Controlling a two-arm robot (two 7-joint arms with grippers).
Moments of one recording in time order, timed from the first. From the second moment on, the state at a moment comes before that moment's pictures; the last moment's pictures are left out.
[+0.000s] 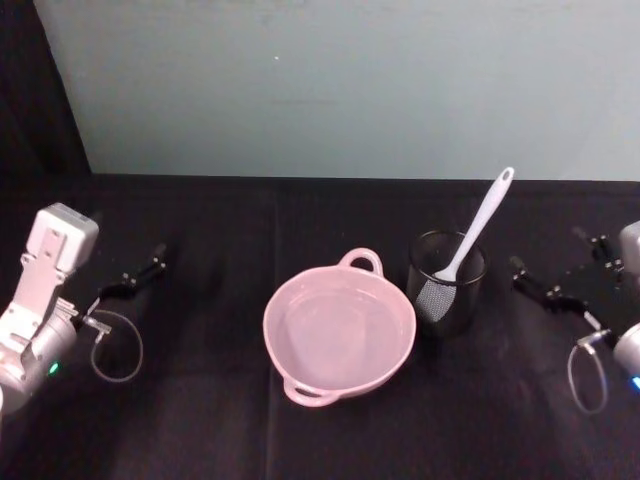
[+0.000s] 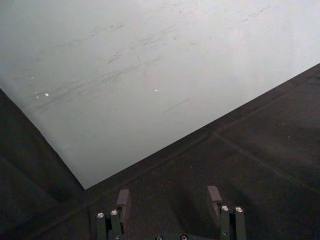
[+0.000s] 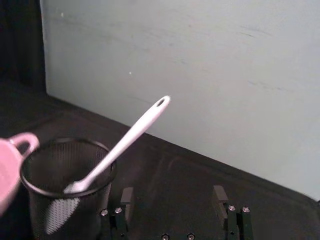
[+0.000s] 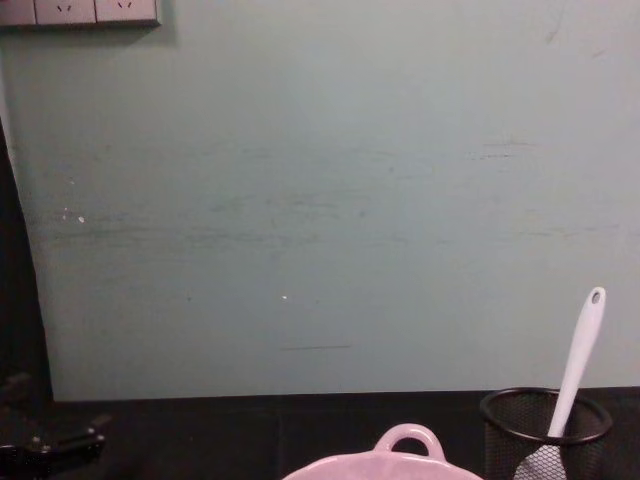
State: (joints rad) left arm -0.20 0.60 0.45 -1.41 -0.25 -0.12 0.03; right arm 0.12 0.64 -0.37 -1.49 0.33 -0.10 0.03
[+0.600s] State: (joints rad) left arm -0.20 0.60 0.45 -1.41 -0.25 -0.12 0.03; right arm 0.15 0.55 -0.19 -1.47 0.80 0.16 0.31
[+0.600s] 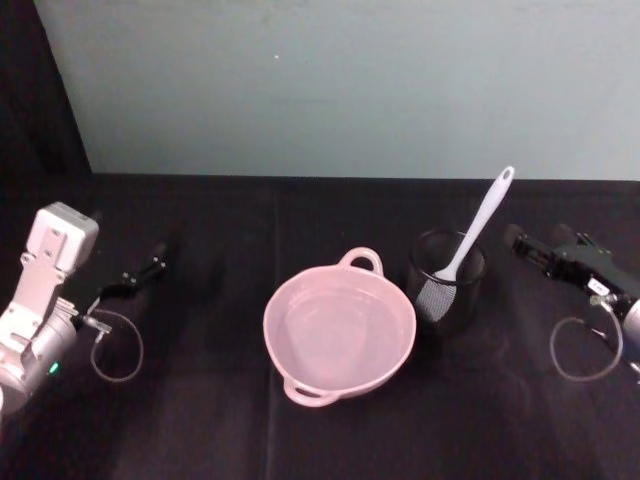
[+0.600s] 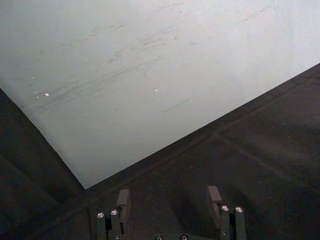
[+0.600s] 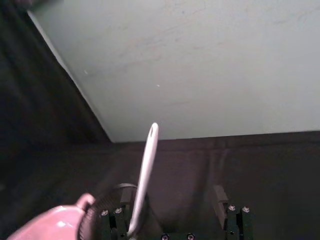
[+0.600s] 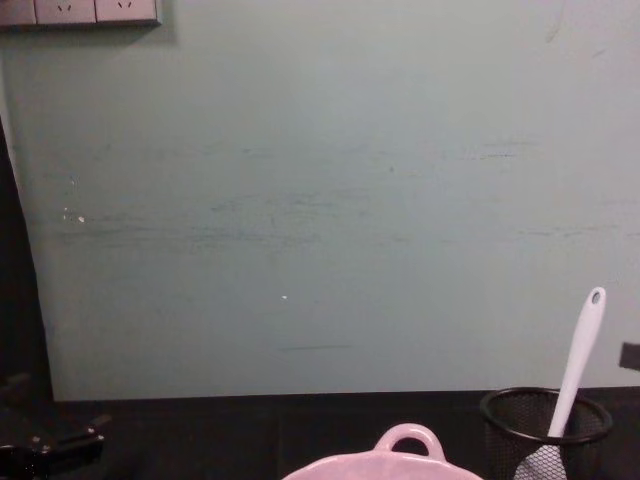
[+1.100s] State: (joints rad) left arm -0.20 0.60 0.45 -1.41 -0.25 -0.12 0.03; right arm 0.27 0.46 -0.23 -1.32 0.97 0.21 0.44
